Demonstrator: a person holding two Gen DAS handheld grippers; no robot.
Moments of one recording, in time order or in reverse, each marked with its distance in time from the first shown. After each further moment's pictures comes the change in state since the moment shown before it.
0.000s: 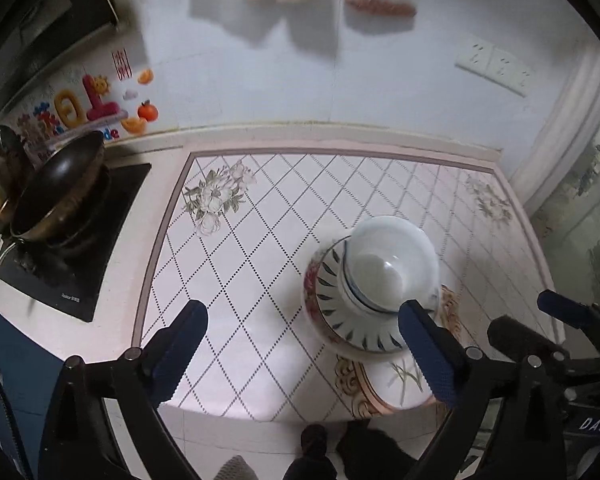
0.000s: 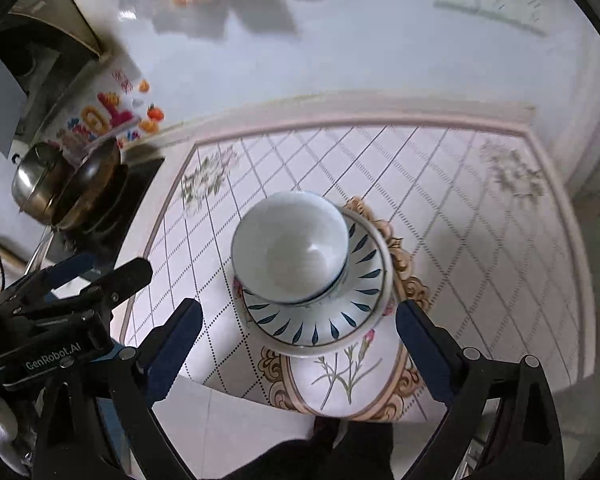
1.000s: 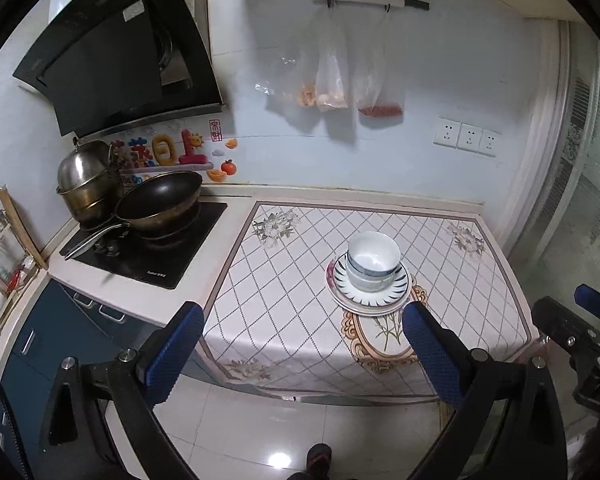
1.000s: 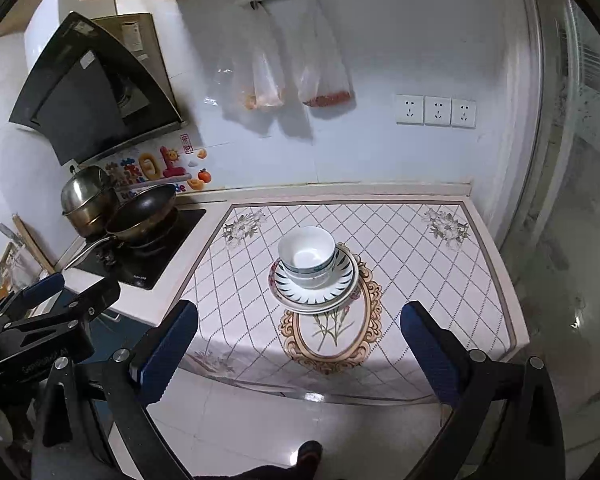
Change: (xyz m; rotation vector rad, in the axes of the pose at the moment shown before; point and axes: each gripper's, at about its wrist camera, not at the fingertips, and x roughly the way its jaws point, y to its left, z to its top) left arm -0.225 -0.029 -0.148 -0.072 -0.297 0.135; right arm -0.260 0.033 -0.163 -0.105 -0.322 -0.033
